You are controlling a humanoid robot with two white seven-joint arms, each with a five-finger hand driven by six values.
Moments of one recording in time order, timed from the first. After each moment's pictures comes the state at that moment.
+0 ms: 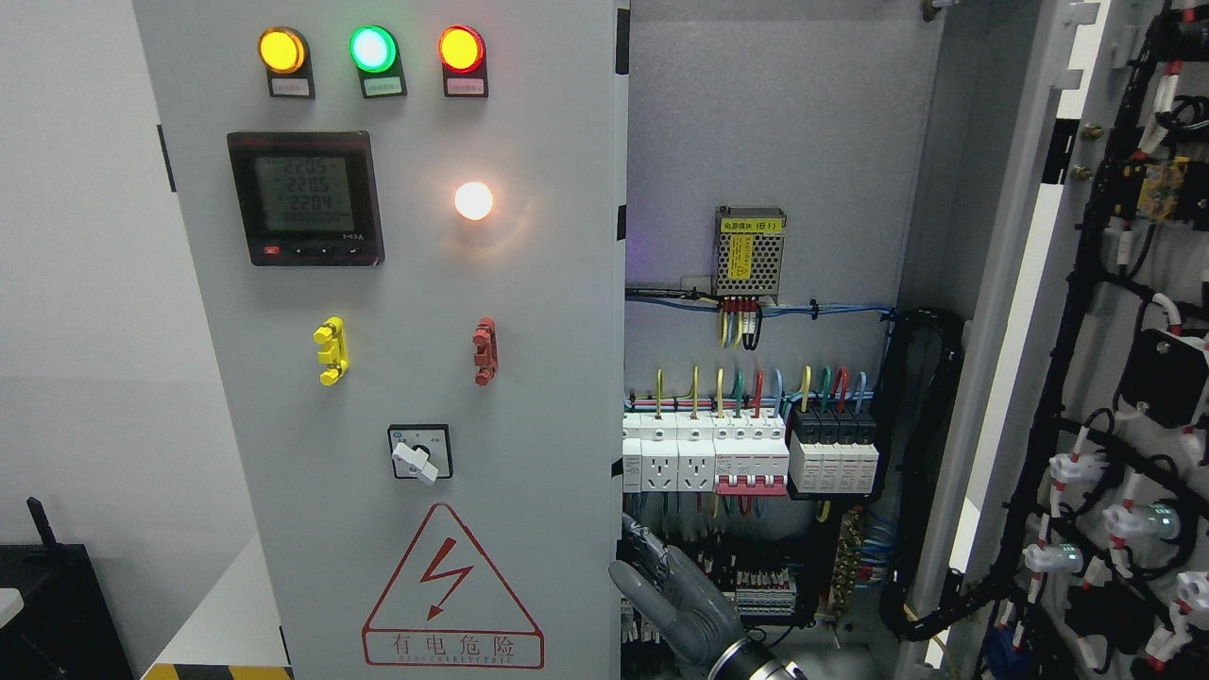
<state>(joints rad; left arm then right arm) 0.04 0.00 0.08 -0.04 0.07 -0.07 -0.19 -0.58 -0.09 0.46 -1.29 -0.45 -0.03 0.25</state>
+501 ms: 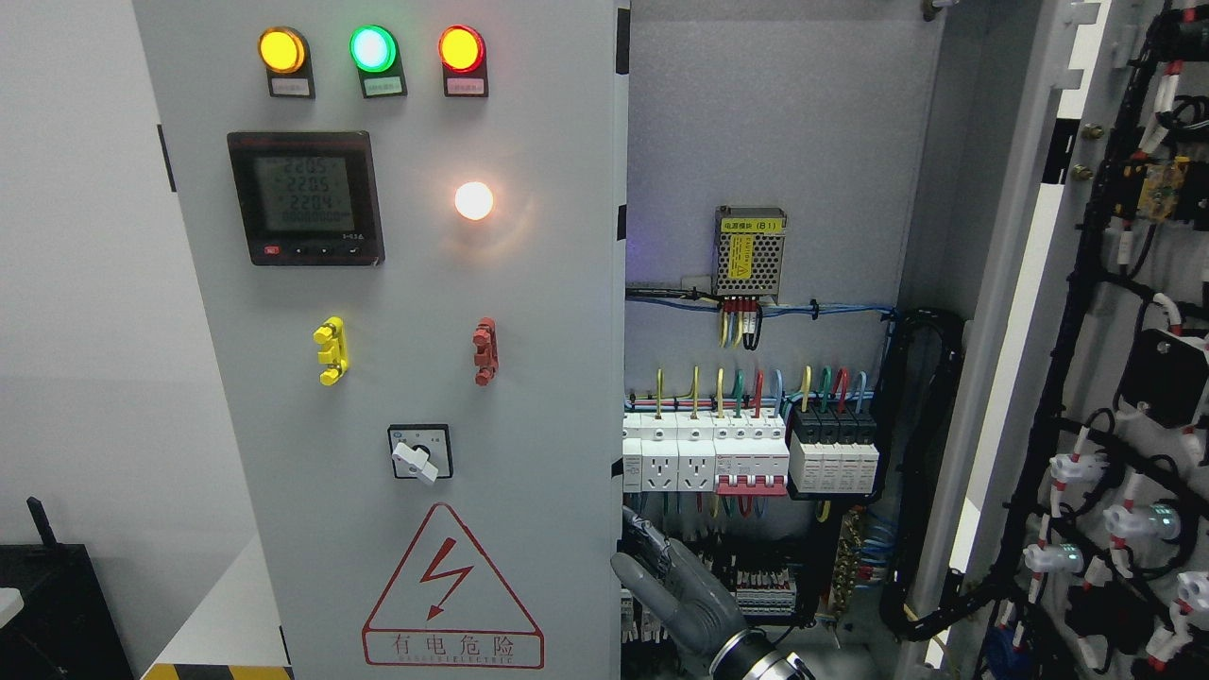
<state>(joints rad) 0.04 0.00 0.08 -0.04 0.07 -0.07 -0.19 -0.59 -0.09 0.45 -1.27 -0.46 -0.03 0.25</state>
